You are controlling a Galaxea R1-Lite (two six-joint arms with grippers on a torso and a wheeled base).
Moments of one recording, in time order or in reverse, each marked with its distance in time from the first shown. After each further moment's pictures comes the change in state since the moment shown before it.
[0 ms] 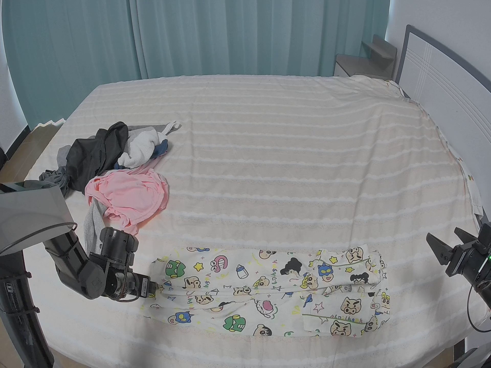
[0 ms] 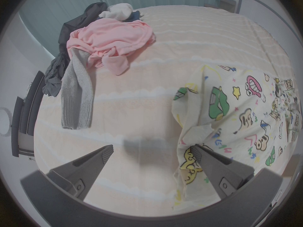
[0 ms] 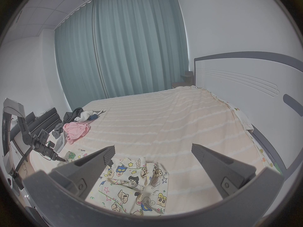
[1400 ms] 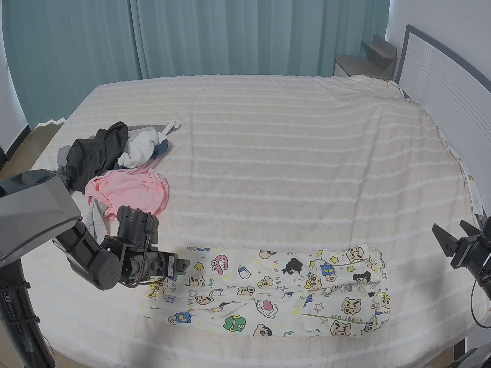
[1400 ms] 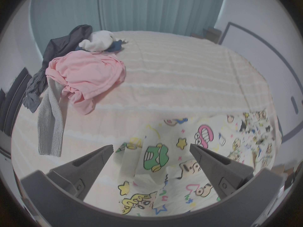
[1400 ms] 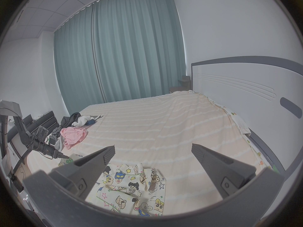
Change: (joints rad) left arm -0.123 -0.045 -0.145 -0.003 -0.131 -0.113; right arm -0.030 -0.020 -0.028 0.001 -0.001 0.003
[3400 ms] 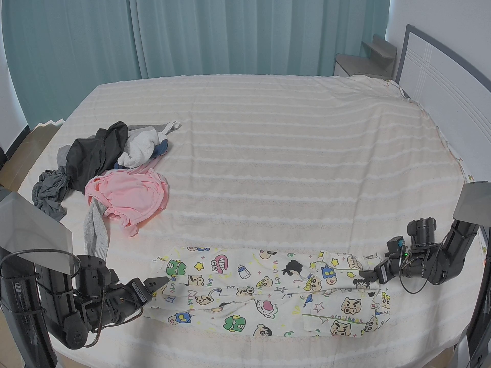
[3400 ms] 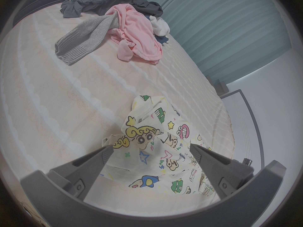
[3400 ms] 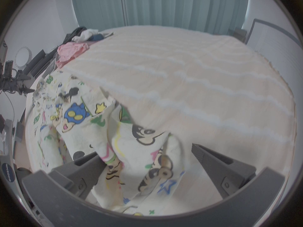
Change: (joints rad) left arm 0.101 0.103 0.678 -0.961 -0.270 -0.648; right arm 0.045 1.032 -0.484 0.100 0.111 -0.429
